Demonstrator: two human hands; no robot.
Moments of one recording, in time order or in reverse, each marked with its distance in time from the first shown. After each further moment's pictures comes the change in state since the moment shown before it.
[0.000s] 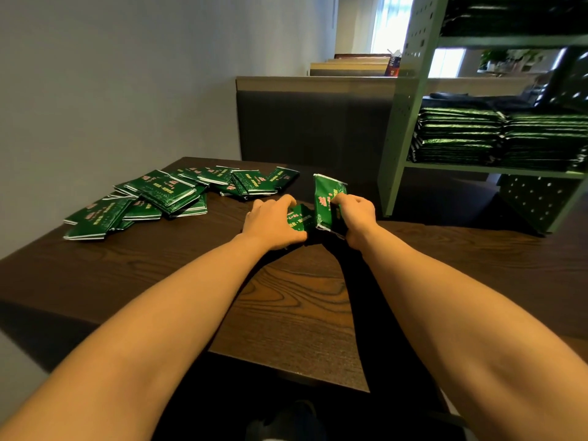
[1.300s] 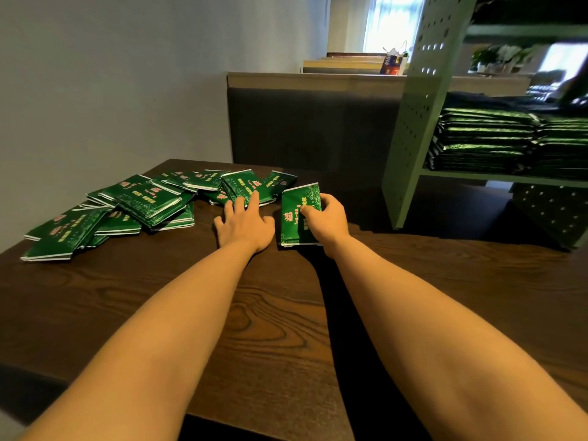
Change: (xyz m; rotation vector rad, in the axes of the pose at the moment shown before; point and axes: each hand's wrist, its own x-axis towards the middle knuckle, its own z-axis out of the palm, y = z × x) left_hand 0.059 -0.052 0.030 0.062 0.043 -0.314; right_hand 0.033 0.016 0.053 -0.270 -0.076 -0.225
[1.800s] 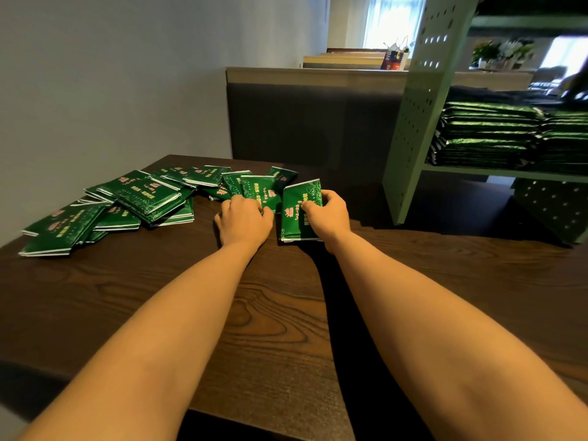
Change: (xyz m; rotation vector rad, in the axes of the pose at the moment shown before) left_hand -0.010 0.002 -0.004 -0.137 0.244 0.017; right_hand 0.002 0.003 0.001 0.022 0.011 0.002
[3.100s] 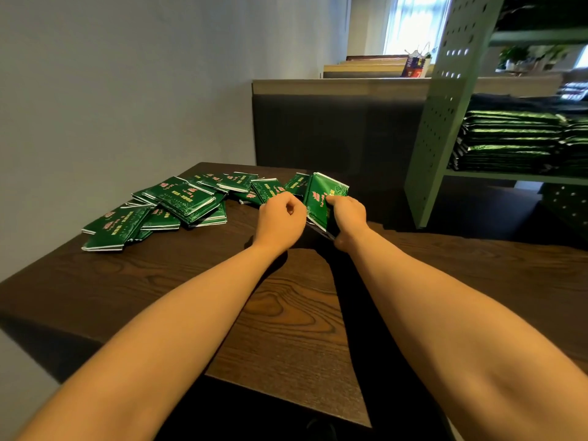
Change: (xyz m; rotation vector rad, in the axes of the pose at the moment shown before) left_hand -0.032 0.014 -0.045 -0.572 -0.032 0.156; right_hand -0.027 -0.031 0.011 0.429 -0.006 0.292
